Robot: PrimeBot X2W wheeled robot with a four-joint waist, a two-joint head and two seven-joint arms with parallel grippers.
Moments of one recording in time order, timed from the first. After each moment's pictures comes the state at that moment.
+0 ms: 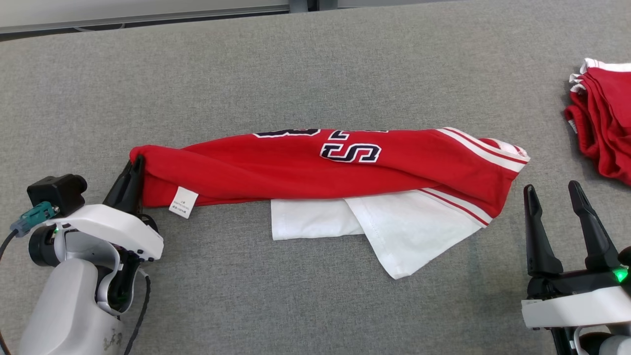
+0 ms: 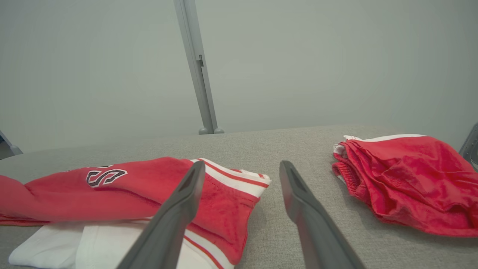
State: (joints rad) left arm -0.42 0.22 -0.10 0.48 -0.56 -0.11 -0.03; right arm 0.00 -0.11 0.01 -0.16 0.23 0.13 -0.07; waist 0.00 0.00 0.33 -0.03
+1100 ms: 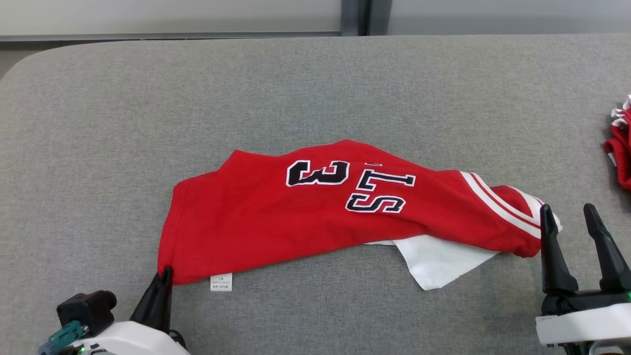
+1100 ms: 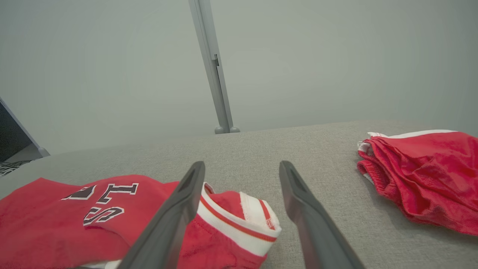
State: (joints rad) left arm 0.14 0.21 -0.13 -0.11 -0.56 0.12 0.12; right arm 0.08 -0.09 -0.05 -0.19 0.26 0.13 -0.03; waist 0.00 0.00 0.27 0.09
